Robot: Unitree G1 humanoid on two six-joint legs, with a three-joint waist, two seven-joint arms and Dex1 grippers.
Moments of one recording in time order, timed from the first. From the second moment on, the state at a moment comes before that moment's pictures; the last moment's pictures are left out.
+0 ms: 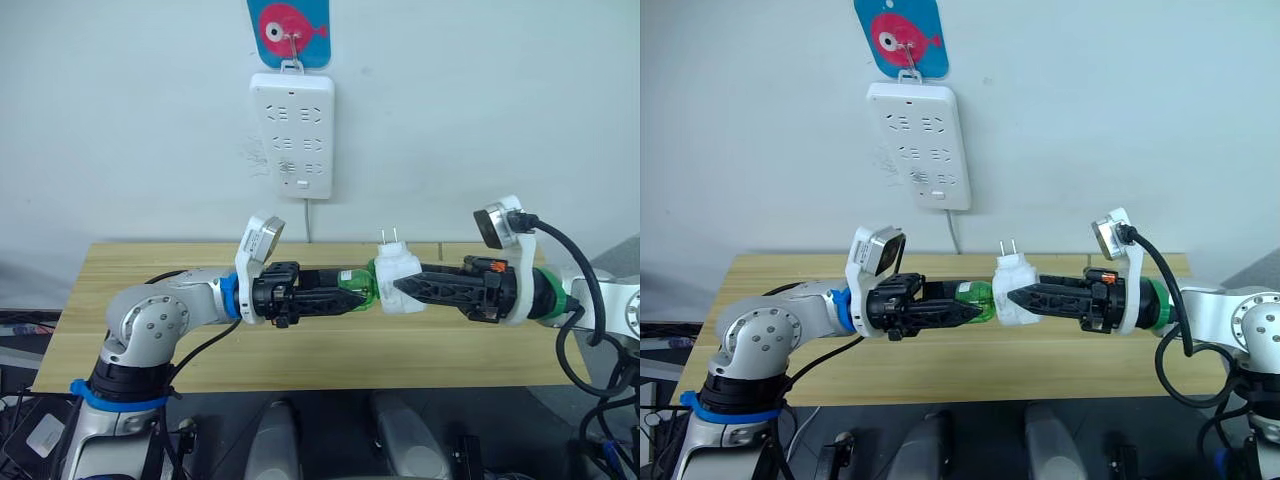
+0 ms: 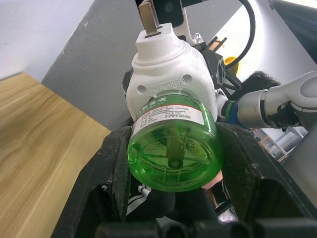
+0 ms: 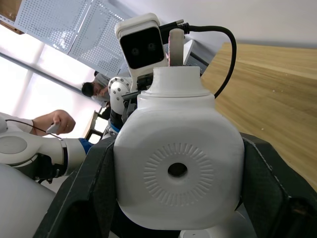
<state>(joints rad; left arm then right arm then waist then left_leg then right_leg) -0.44 0.56 0.03 -0.30 -1.11 1.06 -0.96 -0.41 -0.84 -0.09 -0.32 1.82 1.16 0.34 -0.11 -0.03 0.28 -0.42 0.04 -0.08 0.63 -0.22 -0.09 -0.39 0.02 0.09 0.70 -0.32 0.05</state>
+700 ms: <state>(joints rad) -0.43 0.52 -0.02 -0.34 -1.05 1.01 -0.97 -0.42 -0.85 0.04 -0.36 1.94 1.12 0.20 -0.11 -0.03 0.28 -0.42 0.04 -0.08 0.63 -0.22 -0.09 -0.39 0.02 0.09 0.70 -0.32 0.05</state>
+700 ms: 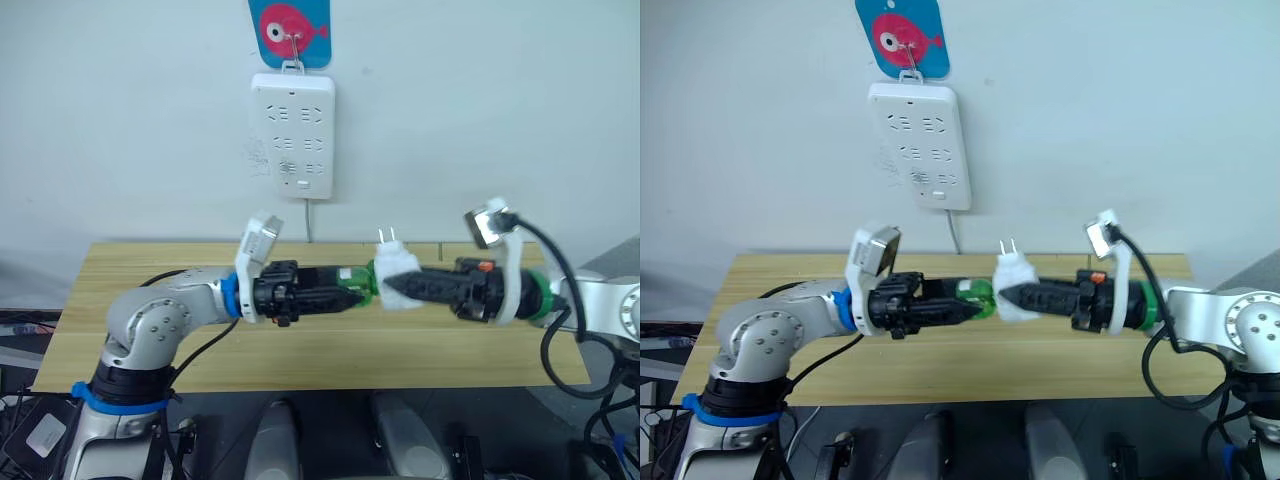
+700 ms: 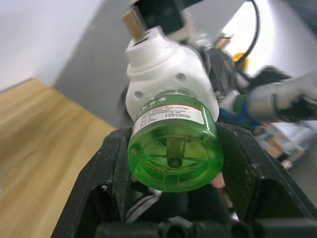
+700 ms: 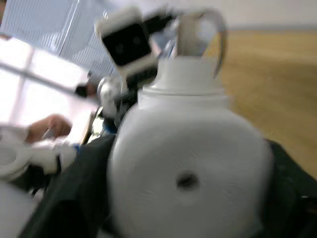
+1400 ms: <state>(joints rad) -0.49 0.45 0.07 -0.22 -1.11 1.05 -0.84 -0.24 -1.02 0.00 -0.56 1.13 0.89 0.79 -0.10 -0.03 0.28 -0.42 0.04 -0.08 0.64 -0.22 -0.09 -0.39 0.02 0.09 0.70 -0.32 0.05</state>
